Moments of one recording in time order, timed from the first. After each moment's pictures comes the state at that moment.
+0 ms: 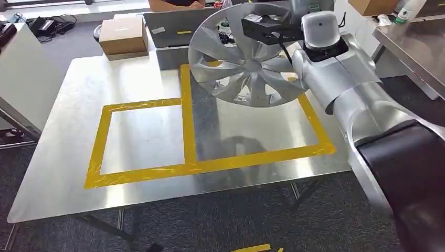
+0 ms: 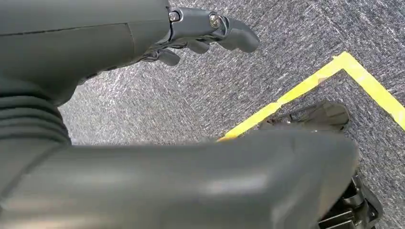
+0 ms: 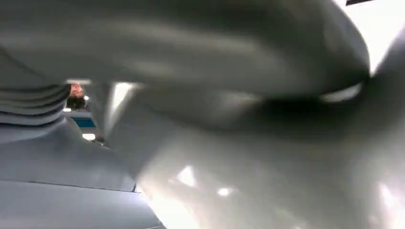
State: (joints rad) left arm -0.11 -0.13 0.21 -0.16 -0.46 -0.04 0.11; right arm -1.47 0.18 0.64 -0.31 1.31 -0.22 0.27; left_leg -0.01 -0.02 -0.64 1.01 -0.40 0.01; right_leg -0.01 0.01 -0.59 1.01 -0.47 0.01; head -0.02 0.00
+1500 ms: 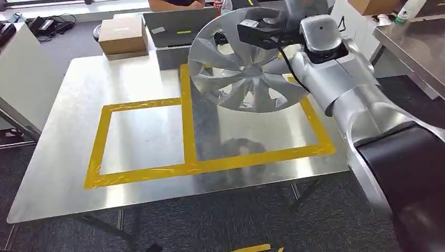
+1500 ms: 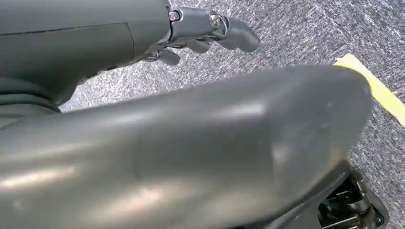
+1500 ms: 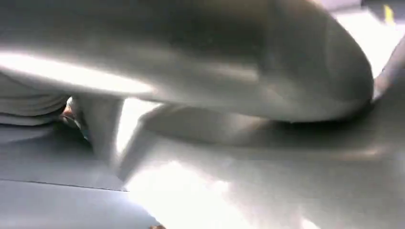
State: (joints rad) left arm -0.11 -0.13 0.23 -0.16 -0.50 -0.03 0.11; right arm -1.46 0.18 0.61 -0.29 1.28 -0.33 0.14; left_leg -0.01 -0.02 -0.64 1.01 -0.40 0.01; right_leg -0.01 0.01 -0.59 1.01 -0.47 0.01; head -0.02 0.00
